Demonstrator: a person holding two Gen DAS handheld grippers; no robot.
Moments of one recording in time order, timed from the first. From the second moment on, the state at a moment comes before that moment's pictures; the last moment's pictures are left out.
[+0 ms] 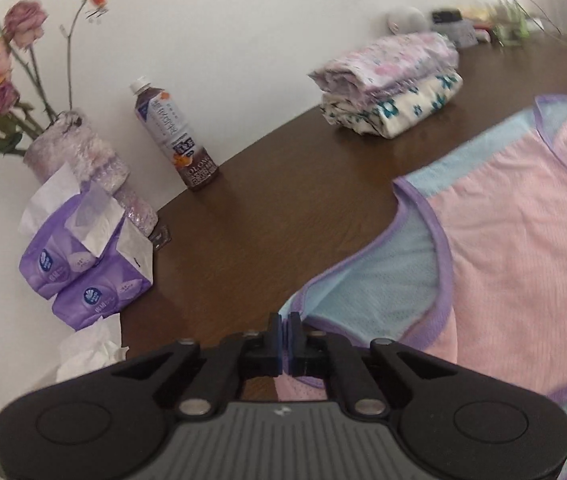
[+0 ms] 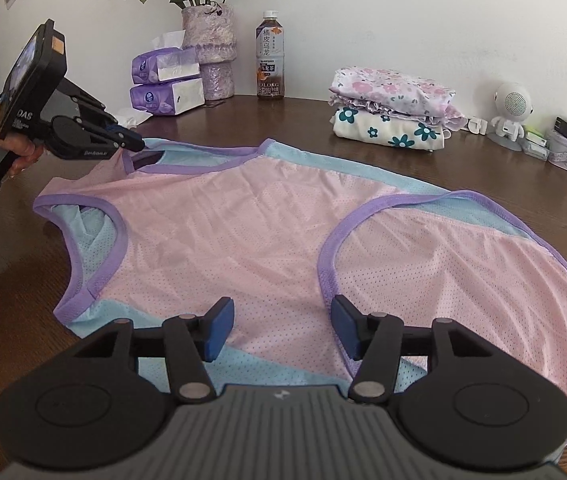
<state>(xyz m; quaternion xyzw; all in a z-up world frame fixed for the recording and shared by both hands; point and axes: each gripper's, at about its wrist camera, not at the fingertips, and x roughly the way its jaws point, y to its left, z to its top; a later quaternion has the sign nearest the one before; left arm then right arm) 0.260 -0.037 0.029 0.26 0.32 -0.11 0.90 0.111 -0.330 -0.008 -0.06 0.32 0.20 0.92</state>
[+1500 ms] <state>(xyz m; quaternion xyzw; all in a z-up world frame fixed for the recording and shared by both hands) 0.142 0.058 0.012 0.00 0.38 -0.14 0.92 0.101 -0.324 -0.012 -0.07 0.32 0.19 0.93</state>
